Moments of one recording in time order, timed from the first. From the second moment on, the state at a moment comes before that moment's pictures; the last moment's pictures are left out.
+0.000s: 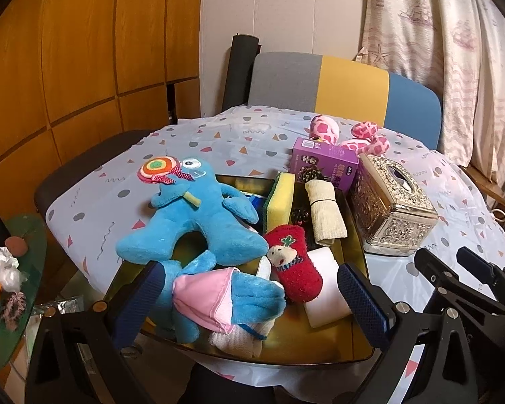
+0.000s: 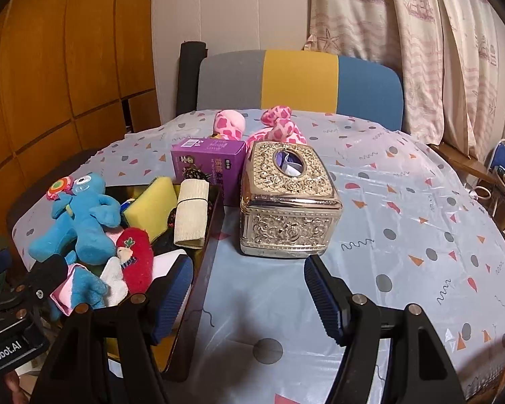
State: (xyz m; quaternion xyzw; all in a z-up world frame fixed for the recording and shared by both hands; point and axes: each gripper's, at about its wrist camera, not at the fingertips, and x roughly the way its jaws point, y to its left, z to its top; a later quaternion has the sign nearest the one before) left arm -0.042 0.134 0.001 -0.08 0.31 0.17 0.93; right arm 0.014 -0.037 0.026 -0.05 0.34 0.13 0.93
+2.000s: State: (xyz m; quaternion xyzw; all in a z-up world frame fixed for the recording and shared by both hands) left arm -0.043 0.135 -0.004 -0.07 0.32 0.17 0.93; right arm 0.016 -0.036 0.019 -0.05 0.36 0.14 0.92
